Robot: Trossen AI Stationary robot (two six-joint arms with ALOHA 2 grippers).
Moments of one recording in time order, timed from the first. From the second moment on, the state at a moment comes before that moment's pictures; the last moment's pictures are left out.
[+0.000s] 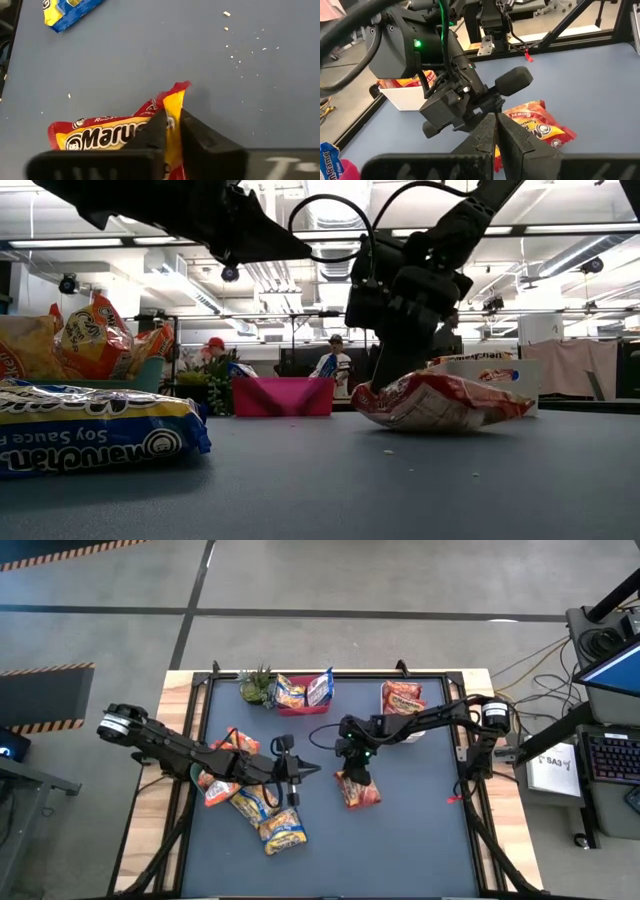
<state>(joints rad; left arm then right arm) -0.25 1.45 0.70 0.46 -0.43 0.07 -0.18 1.82 1.02 -0.22 -0.56 0.01</state>
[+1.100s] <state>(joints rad) -0.25 1.57 0.71 0.56 -0.44 0.01 -0.07 1.31 0.85 -0.50 -0.06 0.51</state>
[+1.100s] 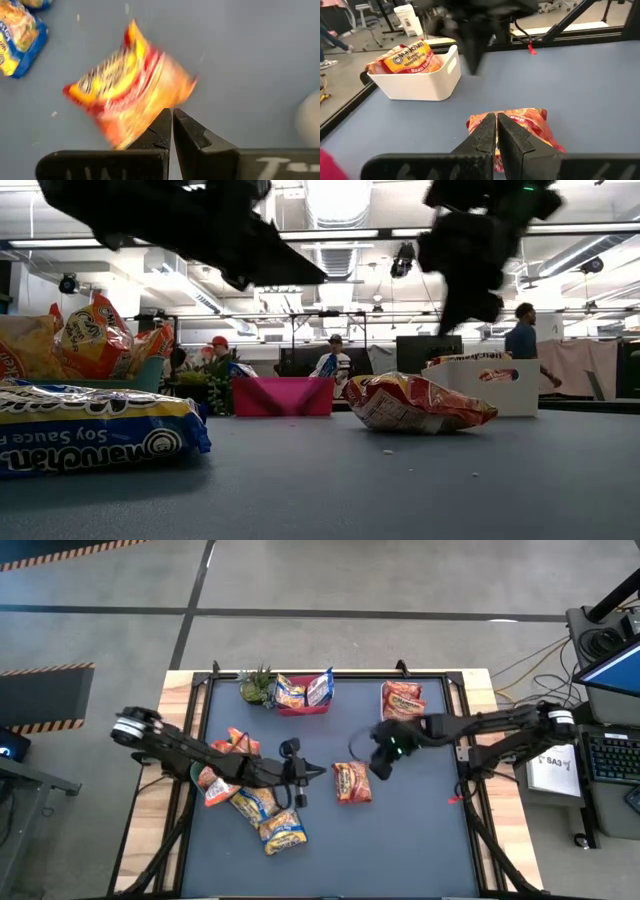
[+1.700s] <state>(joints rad) -0.19 1.99 0.91 0.61 -0.28 -0.05 0.02 1.29 0.55 -0.06 -0.10 1.01</state>
